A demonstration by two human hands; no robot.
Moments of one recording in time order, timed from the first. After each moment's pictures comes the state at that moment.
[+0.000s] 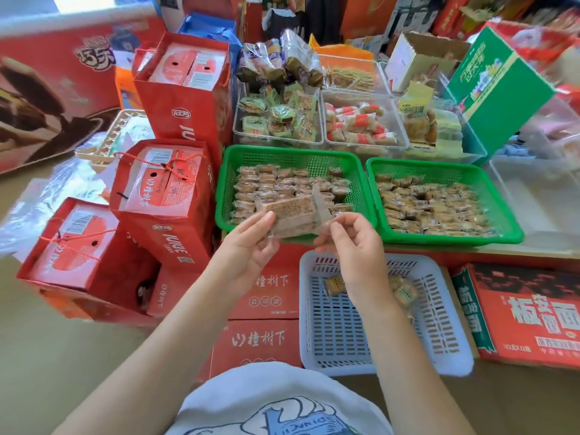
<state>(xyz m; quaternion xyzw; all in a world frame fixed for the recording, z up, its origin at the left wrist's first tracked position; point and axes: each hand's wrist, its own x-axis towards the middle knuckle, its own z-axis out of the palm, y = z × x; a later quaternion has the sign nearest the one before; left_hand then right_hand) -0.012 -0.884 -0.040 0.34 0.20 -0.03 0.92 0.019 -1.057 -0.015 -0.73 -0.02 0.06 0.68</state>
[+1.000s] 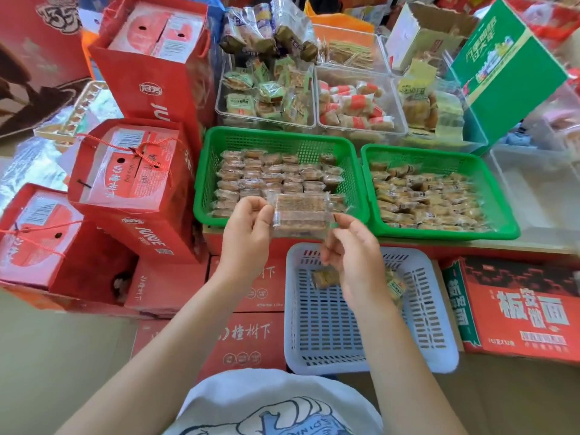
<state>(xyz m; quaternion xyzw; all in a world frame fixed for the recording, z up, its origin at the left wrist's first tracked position) 0.028 -0.914 -0.066 0.73 0.19 0.13 0.64 0.052 -1.069 -0.035 -0.67 0.09 0.13 0.72</state>
